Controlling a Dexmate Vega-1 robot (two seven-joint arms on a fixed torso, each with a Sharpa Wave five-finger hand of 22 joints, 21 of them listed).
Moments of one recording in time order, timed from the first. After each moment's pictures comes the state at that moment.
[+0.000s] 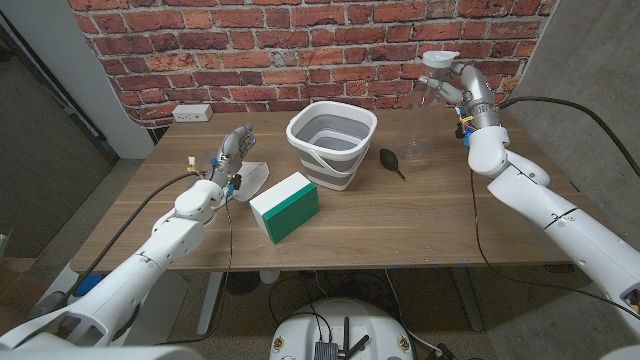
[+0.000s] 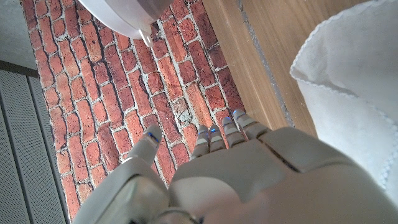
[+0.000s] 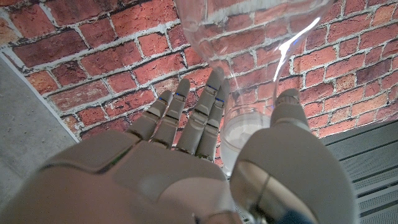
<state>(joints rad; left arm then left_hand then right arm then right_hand) 0.93 0.63 0.32 -1.46 -0.60 -0.22 0.09 0.04 0.08 0.70 -0.03 0.18 0.04 0.01 0.18 0.17 -0.01 -0.03 0.19 0.17 0.02 -0.02 0.18 0.16 0.07 -0.04 0.19 0.16 -0.80 -0.75 -0.37 -1.75 -0.17 -0.13 -0.49 0.55 -0.02 0.27 -0.15 0.20 0.67 -0.07 0.64 0.24 0.96 -0.18 0.26 0.32 0.42 -0.04 0.53 0.25 0.31 -0.03 0.19 0.17</state>
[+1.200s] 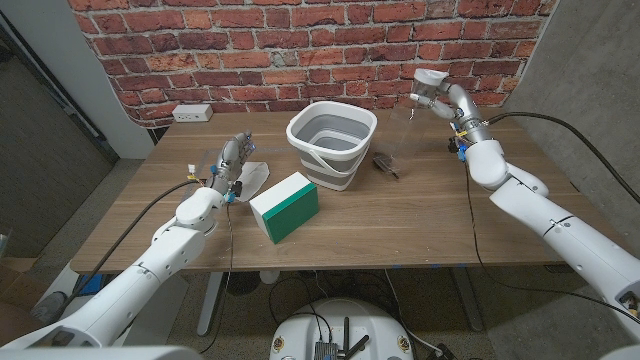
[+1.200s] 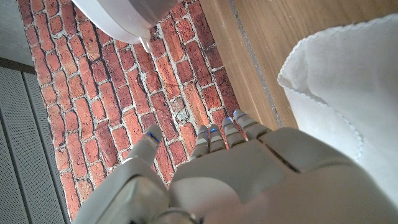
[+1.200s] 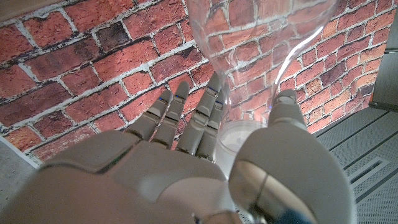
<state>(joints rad) 0.98 0.63 0.30 -1.51 -0.59 -0.22 0.14 0.04 0.08 0.70 -0.03 0.18 0.05 0.01 0.18 0.17 -0.01 -0.04 0.19 0.17 0.03 -0.02 0.18 0.16 0.07 -0.04 0.19 0.16 -0.79 -0.74 -0.39 -1.59 -0.08 0.13 -0.39 0.57 -0.01 0.26 -0.15 0.20 0.62 -0.07 0.63 0.23 0.93 -0.20 0.24 0.33 0.38 -0.04 0.52 0.26 0.31 -0.03 0.19 0.17</state>
